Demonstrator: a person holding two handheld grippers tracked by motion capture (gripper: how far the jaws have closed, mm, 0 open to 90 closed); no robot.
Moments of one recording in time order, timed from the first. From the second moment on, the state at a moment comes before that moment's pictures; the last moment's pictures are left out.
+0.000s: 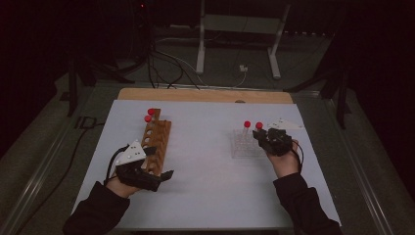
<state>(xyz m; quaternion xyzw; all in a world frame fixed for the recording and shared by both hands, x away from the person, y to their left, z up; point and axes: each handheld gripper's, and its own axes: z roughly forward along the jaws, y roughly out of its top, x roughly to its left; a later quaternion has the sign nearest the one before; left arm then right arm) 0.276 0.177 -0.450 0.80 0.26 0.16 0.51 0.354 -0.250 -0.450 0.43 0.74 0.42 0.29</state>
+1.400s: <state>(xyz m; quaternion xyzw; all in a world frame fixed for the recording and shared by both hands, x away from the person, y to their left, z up) 0.274 0.142 -0.429 0.82 0.21 0.14 0.52 0.299 -0.179 -0.442 0.30 0.81 0.46 0.22</state>
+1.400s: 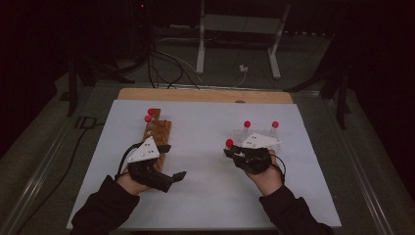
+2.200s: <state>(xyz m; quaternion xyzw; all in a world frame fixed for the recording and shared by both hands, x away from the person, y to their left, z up) 0.278 0.091 -0.430 0.83 0.15 0.12 0.52 0.281 -0.146 -0.464 0.25 0.84 0.44 0.17</state>
